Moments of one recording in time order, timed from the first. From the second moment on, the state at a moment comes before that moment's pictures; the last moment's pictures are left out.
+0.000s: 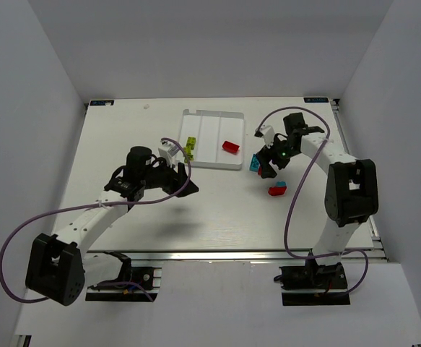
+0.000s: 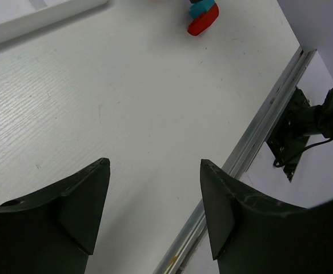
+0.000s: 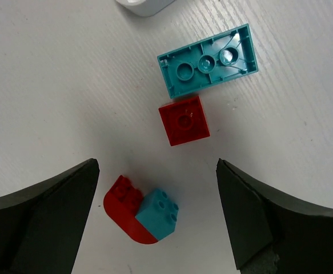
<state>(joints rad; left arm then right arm) -0.39 1.18 0.73 -0.11 0.65 -0.24 0.19 1.81 1.32 -0.71 -0.49 -0.66</state>
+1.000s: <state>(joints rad) -0.39 1.16 0.73 -0.13 0.61 -0.23 0.25 1.91 1.33 -0.67 -0.42 -0.82</state>
